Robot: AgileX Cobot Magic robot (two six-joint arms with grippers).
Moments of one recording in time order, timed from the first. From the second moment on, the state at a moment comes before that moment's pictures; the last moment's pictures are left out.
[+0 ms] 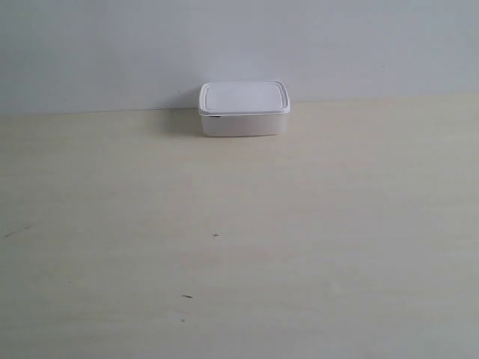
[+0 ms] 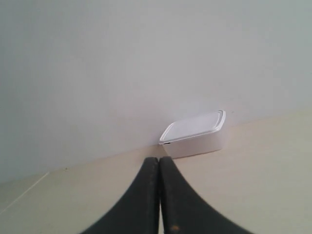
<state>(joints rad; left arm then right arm) -0.06 0.01 0.00 1.53 -0.40 -1.78 0.41 0.00 0.00 -1.63 0.01 2.01</state>
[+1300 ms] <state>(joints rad) -0.06 0.01 0.00 1.58 -0.44 -1.76 0.41 0.00 0.00 -1.61 -0.24 2.00</state>
